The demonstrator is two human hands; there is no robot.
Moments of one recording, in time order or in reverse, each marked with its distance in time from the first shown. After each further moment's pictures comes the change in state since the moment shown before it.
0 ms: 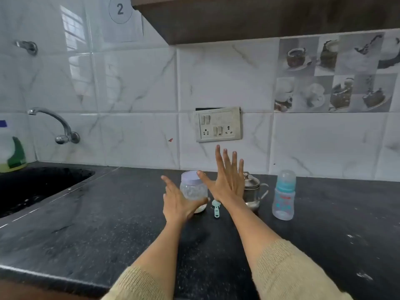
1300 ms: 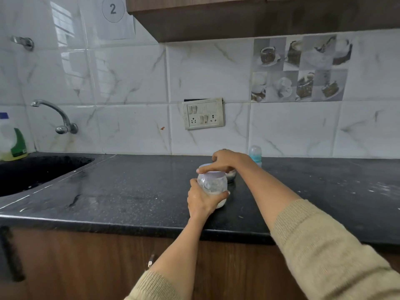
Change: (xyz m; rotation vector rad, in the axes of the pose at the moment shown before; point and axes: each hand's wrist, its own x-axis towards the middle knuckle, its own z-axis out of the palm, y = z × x) left_hand -0.152 0.027 0.018 -0.209 -0.089 0.094; right_hand -0.059 0.003 -0.129 -0.058 -0.669 0.069
